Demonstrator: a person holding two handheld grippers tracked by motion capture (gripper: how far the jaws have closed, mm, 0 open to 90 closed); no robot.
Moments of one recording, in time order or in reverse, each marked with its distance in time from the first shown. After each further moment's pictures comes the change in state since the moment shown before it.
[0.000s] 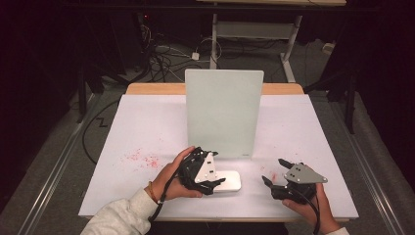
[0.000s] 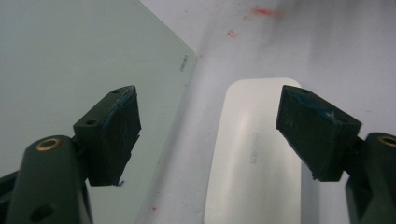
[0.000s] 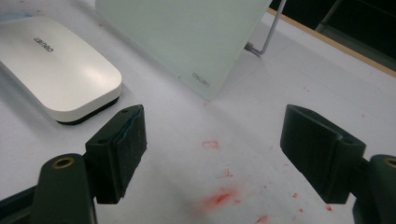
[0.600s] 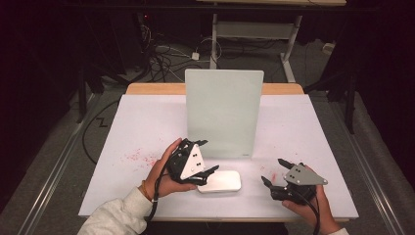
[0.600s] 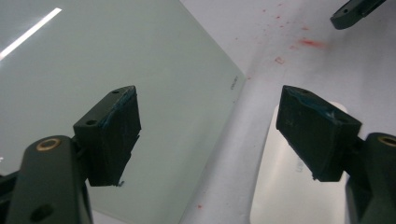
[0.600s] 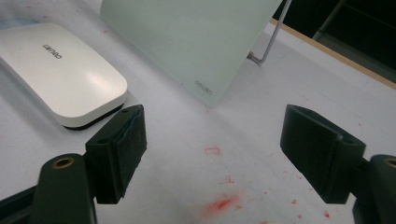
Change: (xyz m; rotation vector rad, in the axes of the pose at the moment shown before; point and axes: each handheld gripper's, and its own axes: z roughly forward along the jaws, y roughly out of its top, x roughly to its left) left arm 0.013 -0.007 -0.025 -0.095 0.157 -0.052; right arm 0.004 0.004 -0.003 -0.019 -0.006 -0.017
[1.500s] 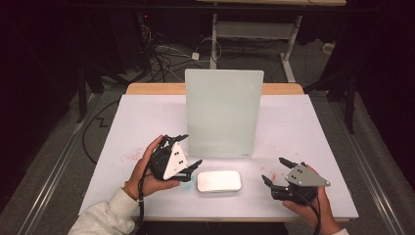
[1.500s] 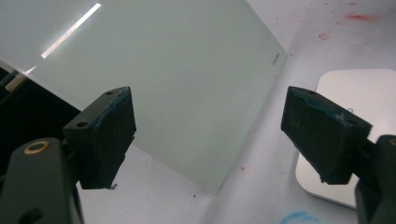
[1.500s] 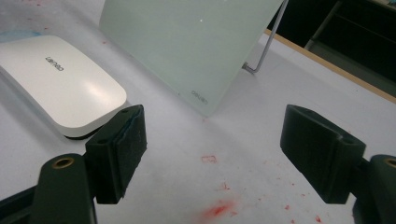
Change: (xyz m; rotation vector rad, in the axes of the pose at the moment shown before) left arm 0.016 -0.024 -0.028 0.027 0.123 0.007; right arm 0.001 0.004 -0.006 -0.029 -0.021 -0.001
